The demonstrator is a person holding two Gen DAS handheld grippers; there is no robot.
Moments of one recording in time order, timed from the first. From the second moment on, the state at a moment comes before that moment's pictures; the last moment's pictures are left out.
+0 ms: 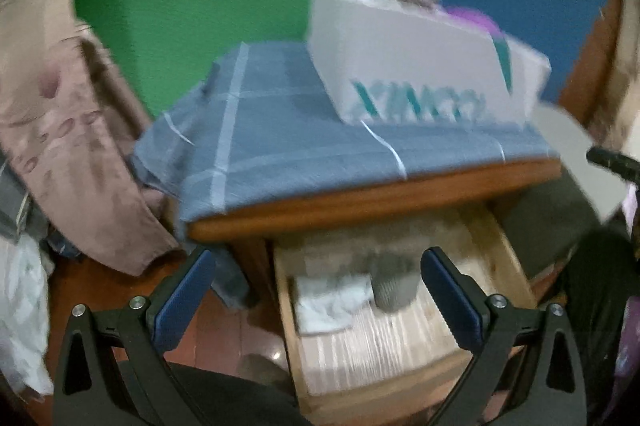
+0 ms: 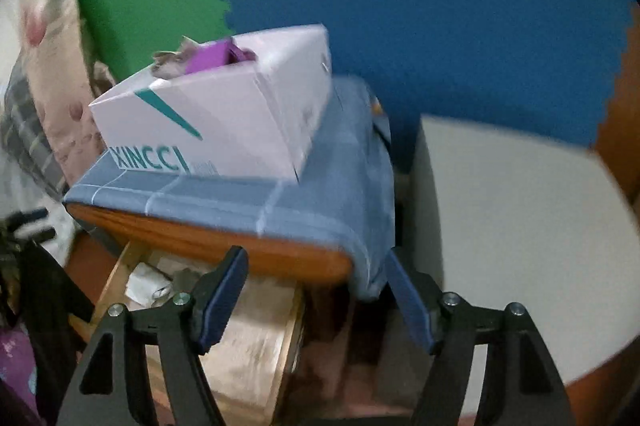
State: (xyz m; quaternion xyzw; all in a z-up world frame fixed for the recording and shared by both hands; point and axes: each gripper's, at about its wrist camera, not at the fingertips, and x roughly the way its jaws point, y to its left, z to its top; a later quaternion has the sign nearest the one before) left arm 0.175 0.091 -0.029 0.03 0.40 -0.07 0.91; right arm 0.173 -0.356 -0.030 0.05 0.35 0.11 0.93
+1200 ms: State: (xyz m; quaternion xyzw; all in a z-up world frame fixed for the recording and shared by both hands) left arm 0.246 -0.011 -0.244 0.51 0.53 -0.23 0.64; right arm 0.170 -0.379 -0.039 0.14 0.36 0.14 0.91
